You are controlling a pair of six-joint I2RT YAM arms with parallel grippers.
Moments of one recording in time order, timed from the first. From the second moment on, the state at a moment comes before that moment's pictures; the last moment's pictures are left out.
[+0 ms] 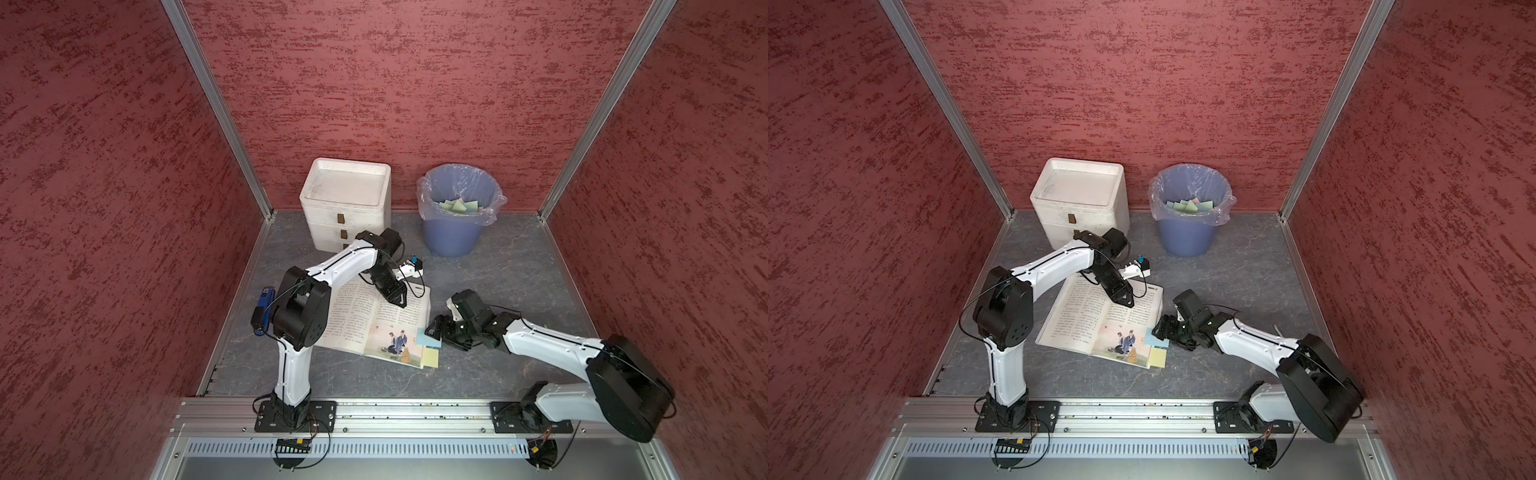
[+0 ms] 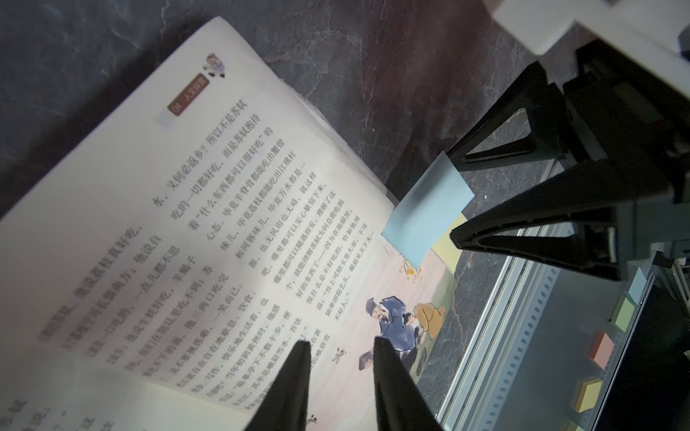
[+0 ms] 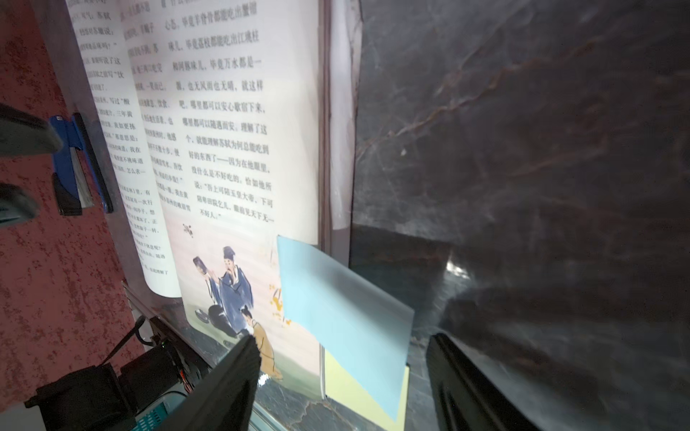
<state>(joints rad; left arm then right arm) -0.56 2.00 1.63 -1.14 0.51 0.42 0.66 1.35 0.55 -0.17 -0.35 0.98</state>
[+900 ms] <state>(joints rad) -0.70 2.29 1.86 -1.15 0.42 0.42 0.66 1.35 0.50 0.00 -0.30 0.98</state>
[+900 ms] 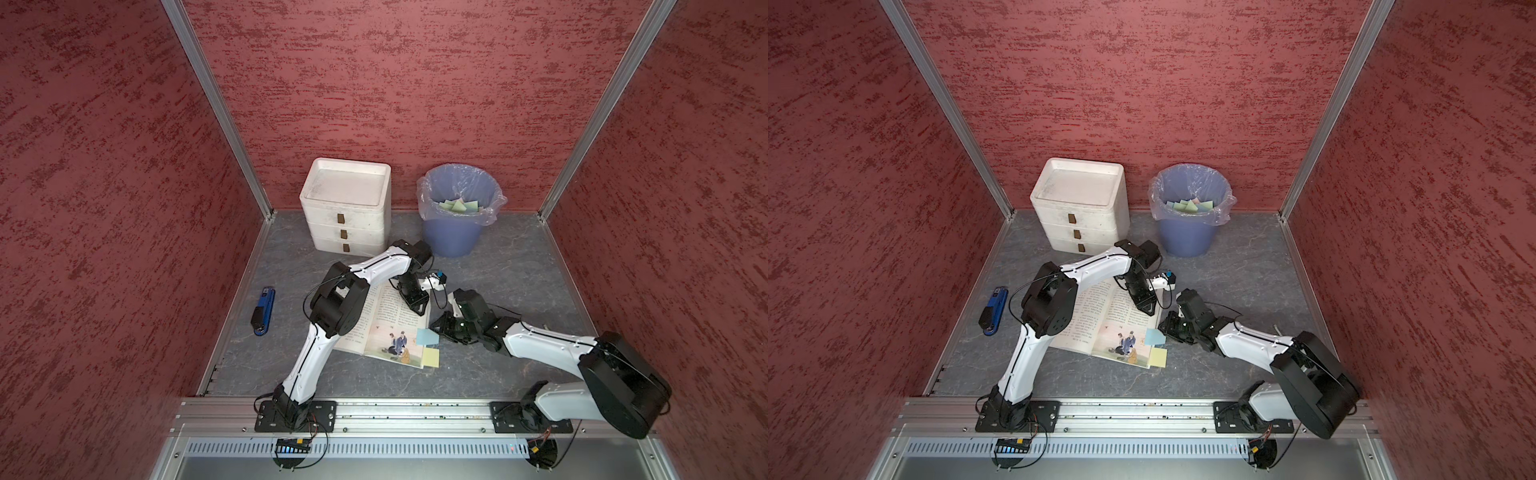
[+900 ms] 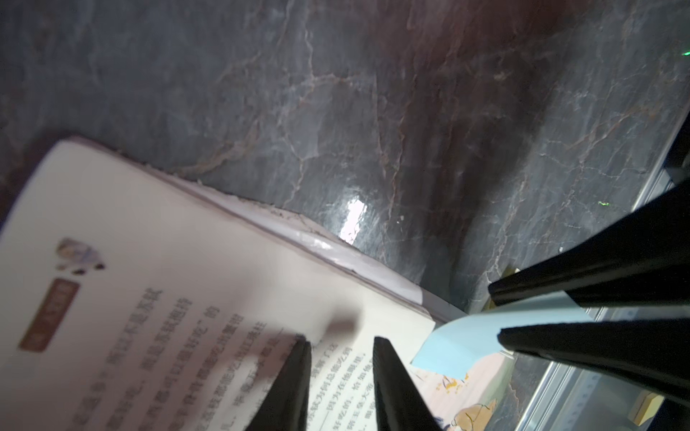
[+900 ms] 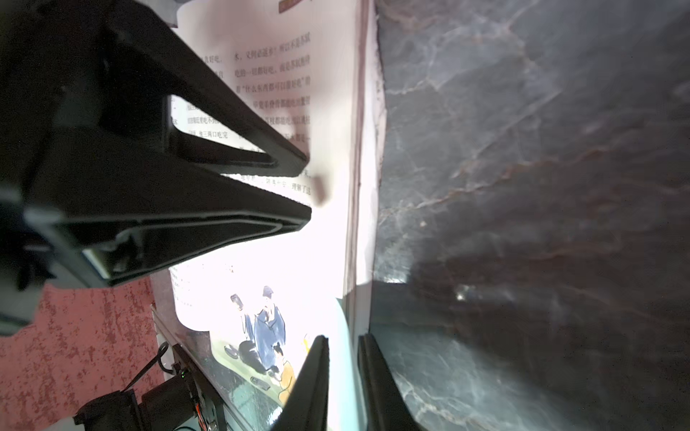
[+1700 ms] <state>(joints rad) -0.71 2.33 1.89 -1.17 0.40 0.40 0.81 1.25 0.59 -0.18 -0.15 0.83</state>
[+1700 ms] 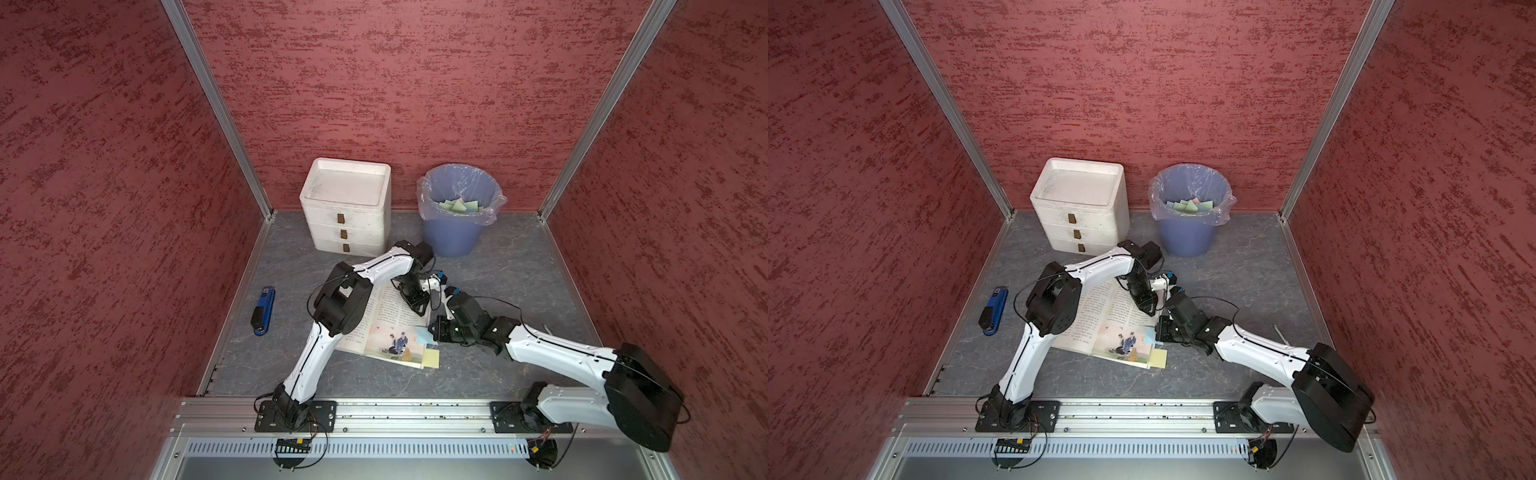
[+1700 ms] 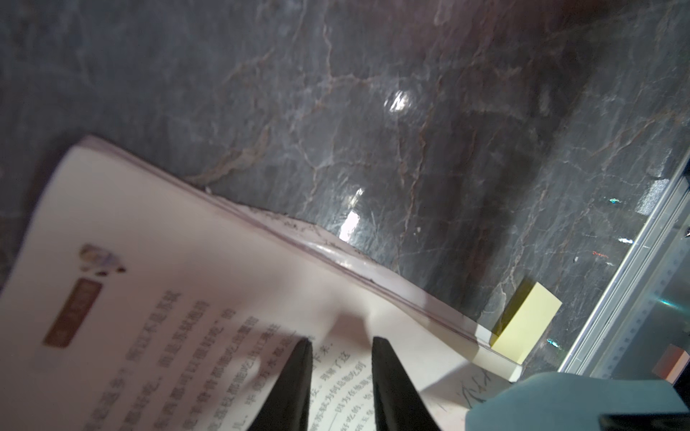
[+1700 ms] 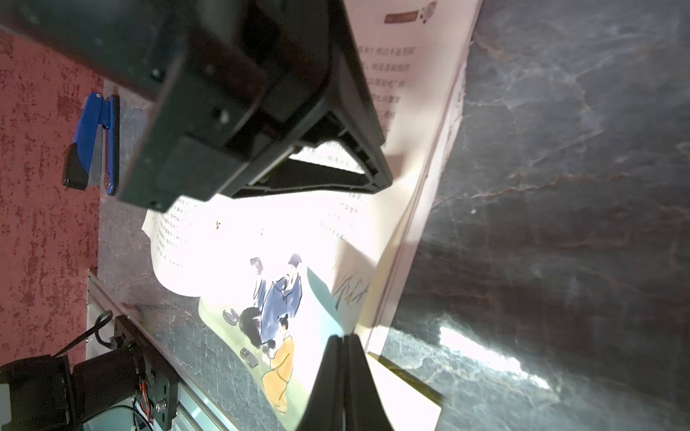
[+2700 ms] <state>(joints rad) -0.42 1.92 1.81 -1.28 0.54 0.40 0.66 1.06 1.50 -0.74 0.26 0.50</state>
